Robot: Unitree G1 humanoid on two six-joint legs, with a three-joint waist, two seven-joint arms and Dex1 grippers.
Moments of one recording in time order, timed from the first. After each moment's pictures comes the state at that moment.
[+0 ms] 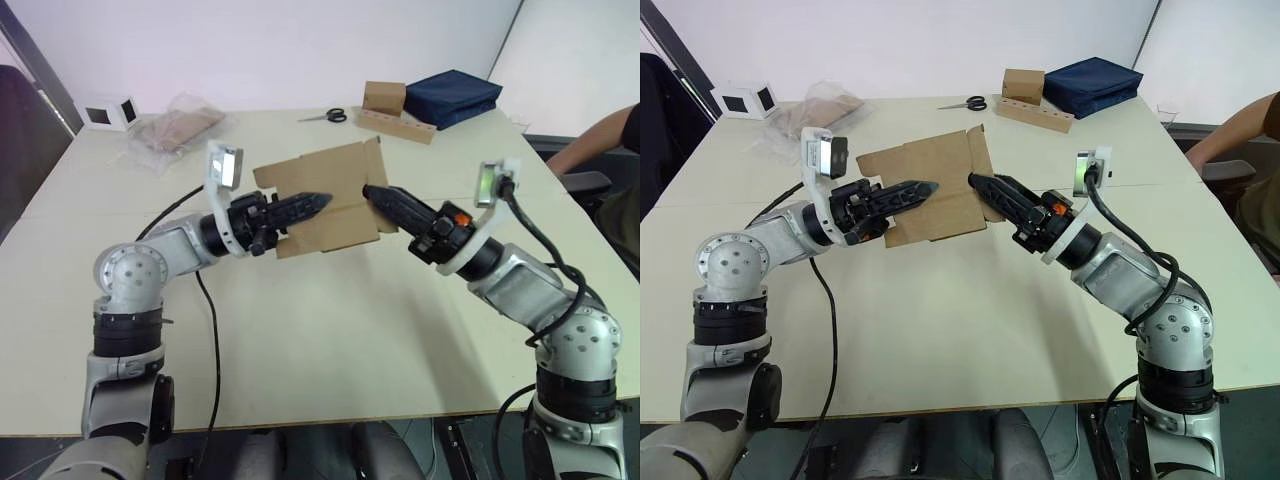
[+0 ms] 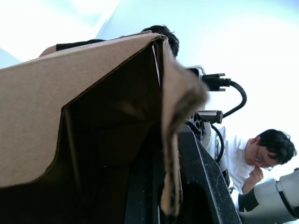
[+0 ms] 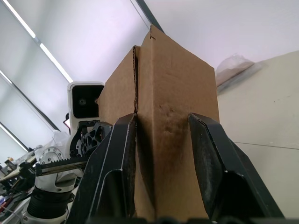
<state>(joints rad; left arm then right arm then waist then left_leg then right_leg) -0.70 0.41 0.19 -0.08 -1.15 1.05 -0.78 -0.43 -0.47 -0.18 -0.44 1.42 0.80 0.16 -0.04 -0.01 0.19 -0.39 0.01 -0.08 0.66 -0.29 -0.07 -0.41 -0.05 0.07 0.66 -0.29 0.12</state>
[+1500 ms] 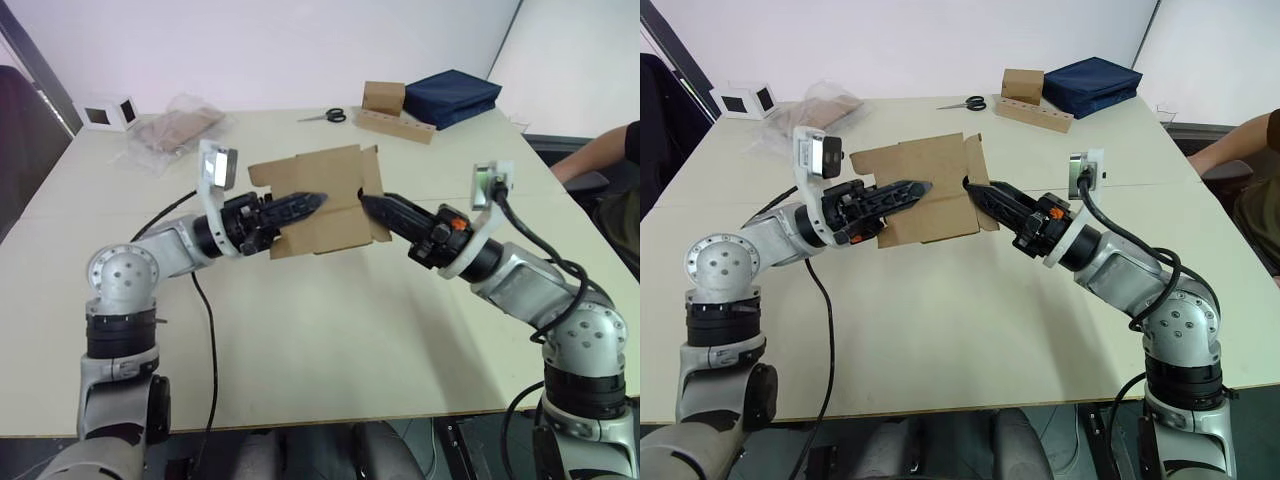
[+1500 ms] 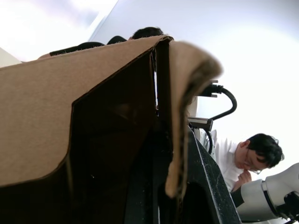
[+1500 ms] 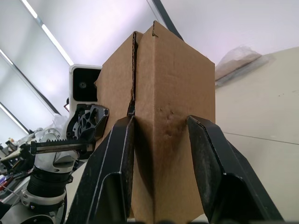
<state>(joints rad) -0.69 0.43 0.22 -0.08 -1.21 1.09 -0.77 -0.45 -0.52 -0.18 -0.43 1.39 0.82 0.23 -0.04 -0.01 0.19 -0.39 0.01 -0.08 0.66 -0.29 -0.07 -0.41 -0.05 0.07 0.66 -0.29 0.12</state>
